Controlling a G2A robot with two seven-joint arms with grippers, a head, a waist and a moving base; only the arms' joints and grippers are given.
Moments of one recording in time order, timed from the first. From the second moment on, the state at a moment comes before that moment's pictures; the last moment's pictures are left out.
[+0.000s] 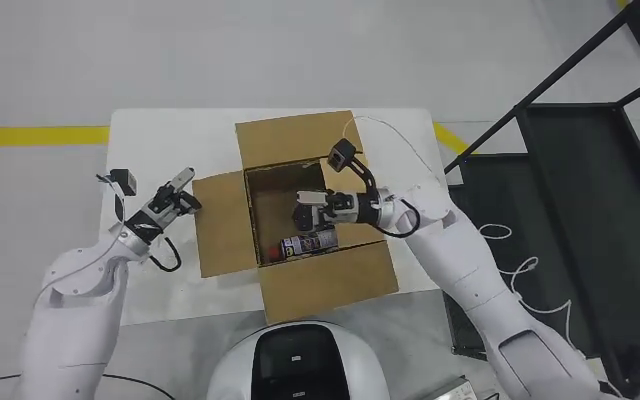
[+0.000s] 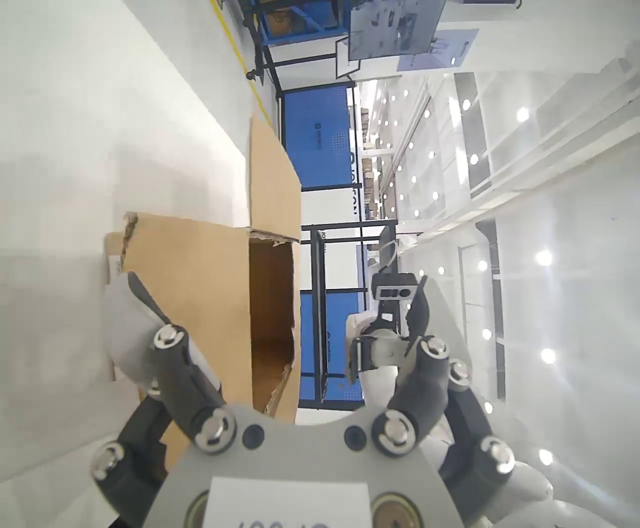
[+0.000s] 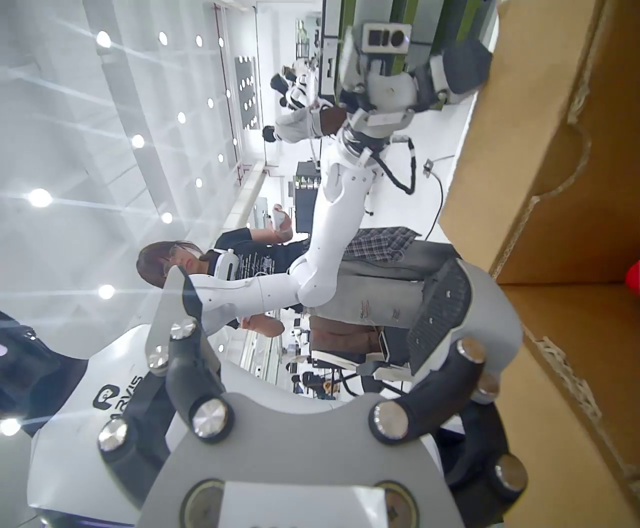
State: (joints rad) left arm 1.31 -1.13 -1.50 -1.48 -0.19 -0.16 -0.71; right arm -1.03 -1.18 1.12 -1.44 0.56 -0.16 1.16
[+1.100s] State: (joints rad) left arm 1.18 -1.13 -1.45 -1.51 -0.35 -0.18 -0.90; right arm -1.14 -1.15 1.26 -1.52 0.58 -0.14 1.12
